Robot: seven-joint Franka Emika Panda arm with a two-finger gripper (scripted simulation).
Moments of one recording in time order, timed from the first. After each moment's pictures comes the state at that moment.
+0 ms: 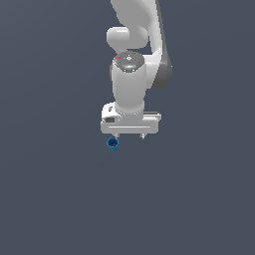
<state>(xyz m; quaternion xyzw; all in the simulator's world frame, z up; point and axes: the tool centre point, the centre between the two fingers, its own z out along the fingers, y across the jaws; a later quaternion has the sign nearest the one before) 0.017 0.009 0.189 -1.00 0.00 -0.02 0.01</state>
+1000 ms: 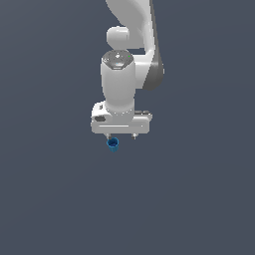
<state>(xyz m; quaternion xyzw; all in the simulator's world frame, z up) 0.018 -0.024 0.192 -1.00 0.00 -0.03 0.00</state>
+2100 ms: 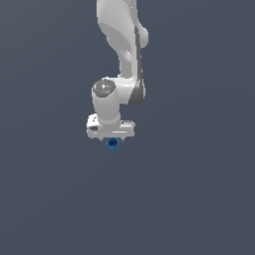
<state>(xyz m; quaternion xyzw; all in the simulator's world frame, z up) -0.036 -0.072 0.091 -1.00 -0.02 0.00 0.00</state>
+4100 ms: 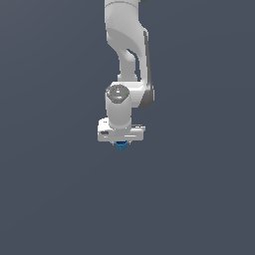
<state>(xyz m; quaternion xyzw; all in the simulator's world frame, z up) -0.024 -0.029 0.080 -1.00 -0.02 0.00 0.00</state>
